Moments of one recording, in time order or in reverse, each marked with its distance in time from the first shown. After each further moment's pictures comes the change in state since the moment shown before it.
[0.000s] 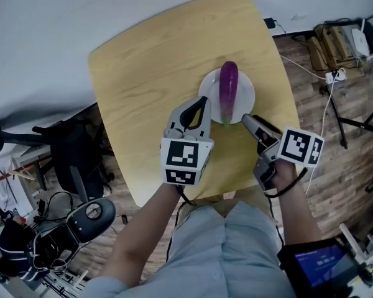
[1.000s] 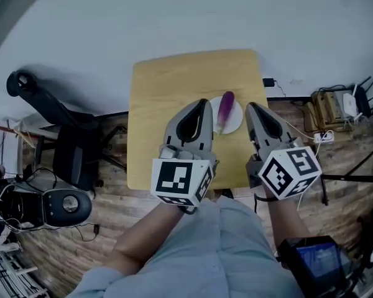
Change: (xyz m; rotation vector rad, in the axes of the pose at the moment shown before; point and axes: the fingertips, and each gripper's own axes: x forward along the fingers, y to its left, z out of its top) left arm -0.196 -0.077 0.167 -0.095 -0.582 0.254; right arm -0.165 0.220 0.040 -0.875 -0.477 0.266
